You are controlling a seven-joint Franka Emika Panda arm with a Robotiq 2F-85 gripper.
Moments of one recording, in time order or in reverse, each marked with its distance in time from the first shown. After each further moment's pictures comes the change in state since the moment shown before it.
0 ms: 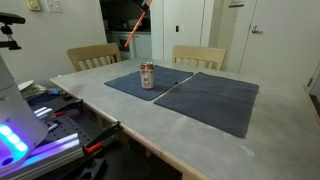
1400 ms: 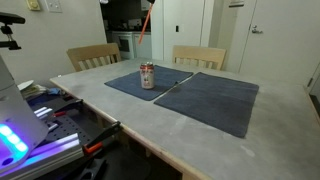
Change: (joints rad) arm -0.051 -0.009 0.141 0.040 -0.397 -0.240 0.558
